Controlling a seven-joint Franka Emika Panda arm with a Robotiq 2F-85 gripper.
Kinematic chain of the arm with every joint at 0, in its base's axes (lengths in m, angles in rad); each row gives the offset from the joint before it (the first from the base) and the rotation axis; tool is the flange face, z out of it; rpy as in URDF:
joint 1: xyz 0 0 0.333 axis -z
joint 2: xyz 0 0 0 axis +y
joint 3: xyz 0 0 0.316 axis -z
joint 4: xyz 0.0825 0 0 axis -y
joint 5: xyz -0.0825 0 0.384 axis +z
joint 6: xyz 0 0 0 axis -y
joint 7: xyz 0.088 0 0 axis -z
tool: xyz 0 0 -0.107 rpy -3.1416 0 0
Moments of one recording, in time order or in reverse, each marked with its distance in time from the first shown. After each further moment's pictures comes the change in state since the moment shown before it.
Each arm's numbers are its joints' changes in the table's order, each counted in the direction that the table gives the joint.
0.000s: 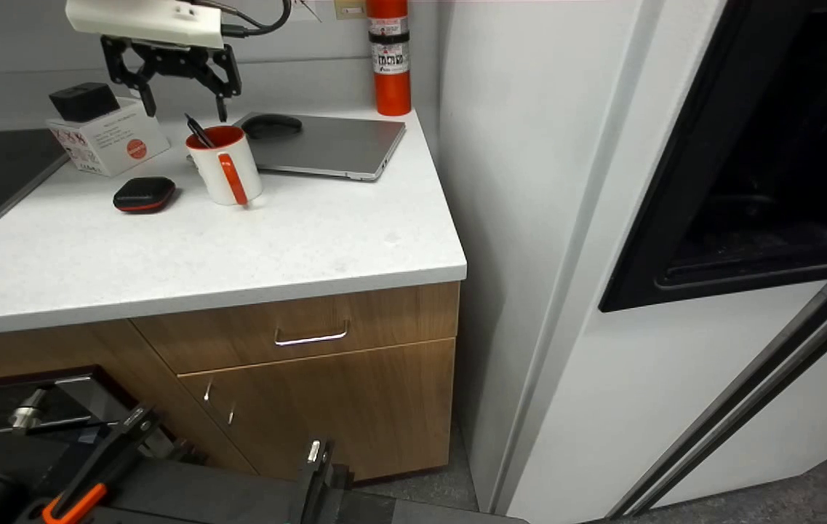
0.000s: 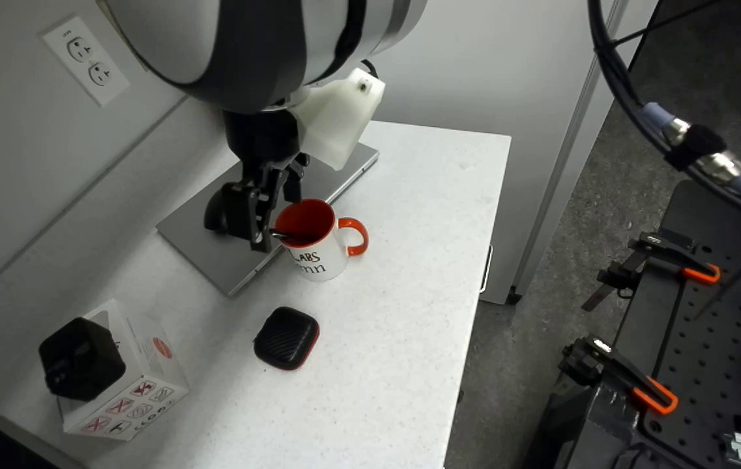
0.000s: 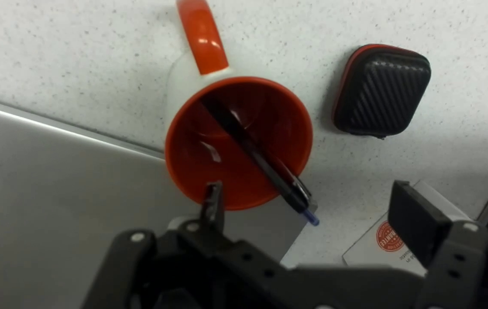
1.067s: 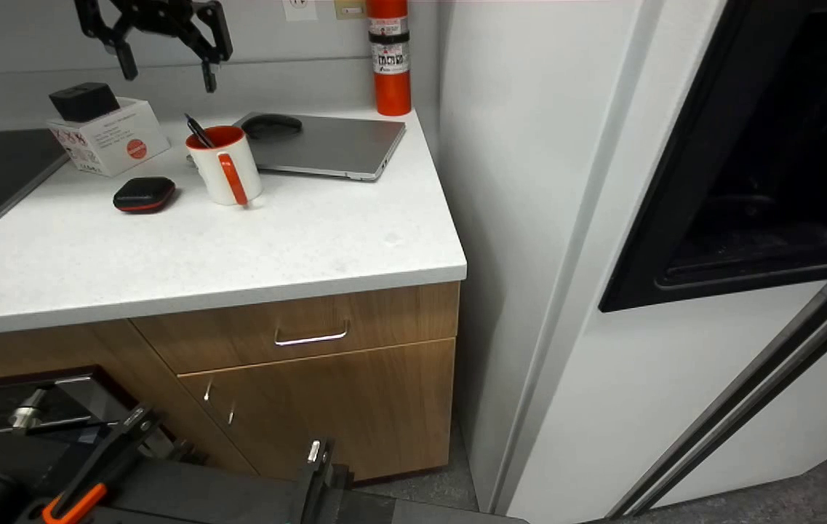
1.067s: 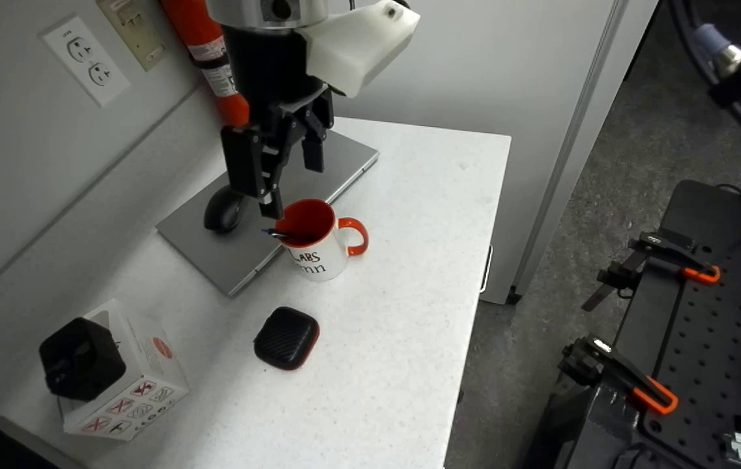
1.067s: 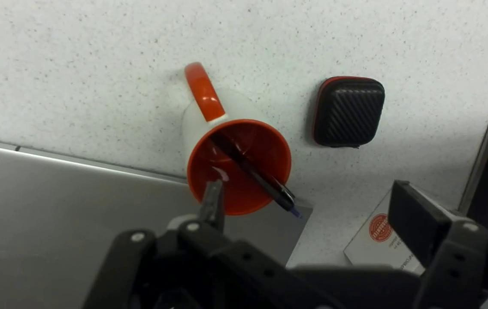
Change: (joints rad) arm -0.002 -0.162 0.042 -0.046 0.000 -0.181 0.111
